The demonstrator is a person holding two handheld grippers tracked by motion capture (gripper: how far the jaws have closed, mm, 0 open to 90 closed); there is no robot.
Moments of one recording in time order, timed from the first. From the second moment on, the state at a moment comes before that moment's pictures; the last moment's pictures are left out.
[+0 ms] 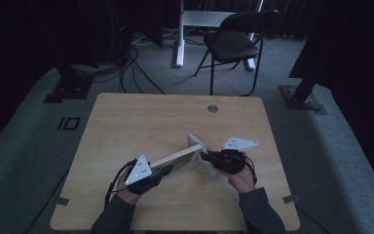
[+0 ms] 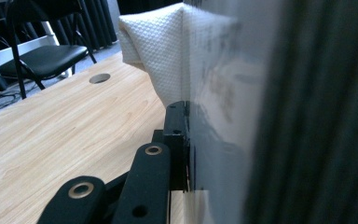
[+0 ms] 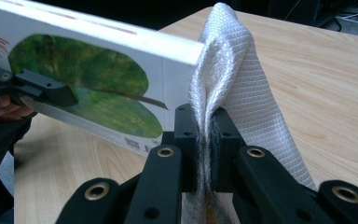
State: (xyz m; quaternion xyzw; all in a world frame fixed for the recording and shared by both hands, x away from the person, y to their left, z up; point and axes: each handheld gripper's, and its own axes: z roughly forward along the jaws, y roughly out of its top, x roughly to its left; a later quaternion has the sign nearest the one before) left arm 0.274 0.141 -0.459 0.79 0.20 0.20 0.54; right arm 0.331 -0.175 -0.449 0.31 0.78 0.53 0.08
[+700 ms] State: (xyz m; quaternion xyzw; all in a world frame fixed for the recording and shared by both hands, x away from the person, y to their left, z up) left arm 0.274 0.145 -0.456 0.79 0.20 0.20 0.55; right arm 0.332 -0.166 -0.456 0.30 0.80 0.52 0.07
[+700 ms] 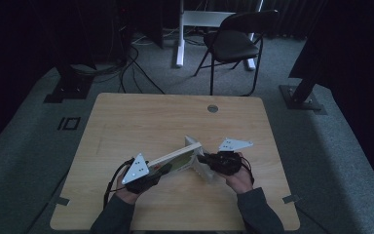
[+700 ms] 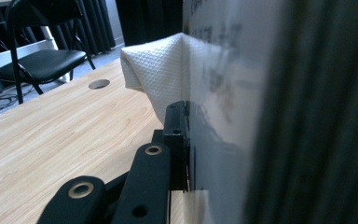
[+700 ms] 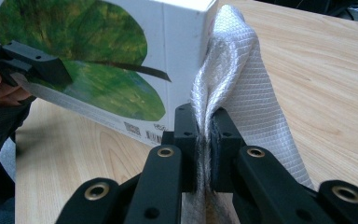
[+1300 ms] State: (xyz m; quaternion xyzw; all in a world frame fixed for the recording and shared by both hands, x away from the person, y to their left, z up) left arm 0.275 0.151 -0.452 0.77 0.21 0.19 0.57; right arm 0.333 -0.156 -0.467 0.29 0.81 0.50 0.06
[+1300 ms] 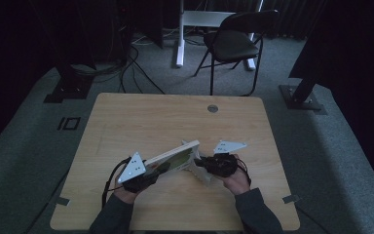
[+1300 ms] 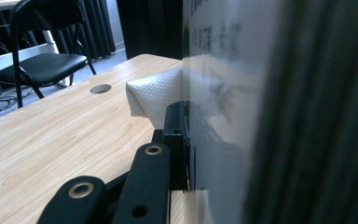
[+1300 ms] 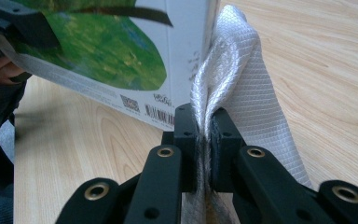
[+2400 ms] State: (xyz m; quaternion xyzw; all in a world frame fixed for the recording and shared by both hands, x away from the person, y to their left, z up) left arm 0.277 0.154 -0.440 0.76 0.20 0.20 0.58; right arm 0.336 -0.143 -0.488 0.29 0.83 0.47 0.04
